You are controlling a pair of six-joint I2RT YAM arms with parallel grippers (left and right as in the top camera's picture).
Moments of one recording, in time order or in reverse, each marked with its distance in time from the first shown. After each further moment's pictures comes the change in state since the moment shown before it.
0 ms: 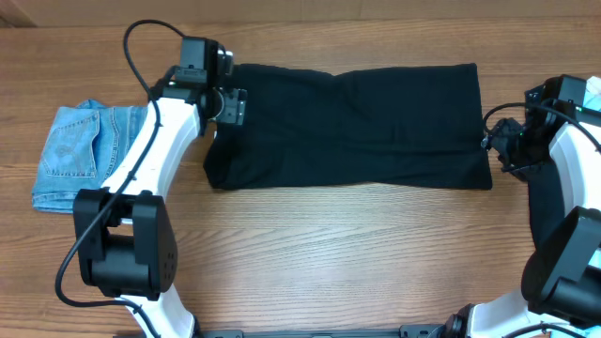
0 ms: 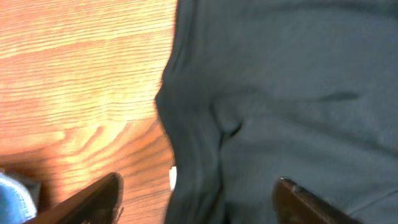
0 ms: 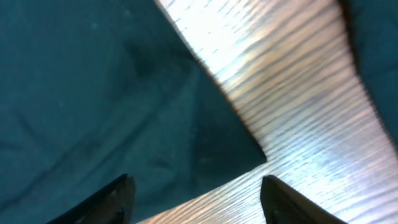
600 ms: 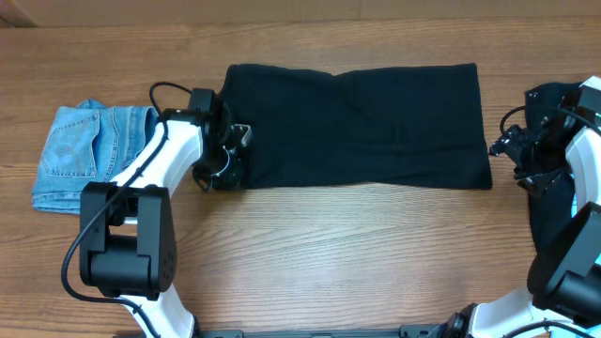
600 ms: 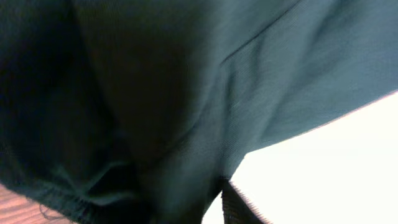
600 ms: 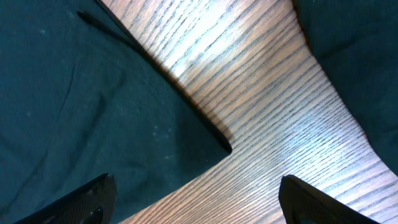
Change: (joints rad) left arm 0.001 0.001 -0.247 -0.240 0.295 0.119; right arm -0.089 0.023 0.000 -0.047 -0.032 -0.001
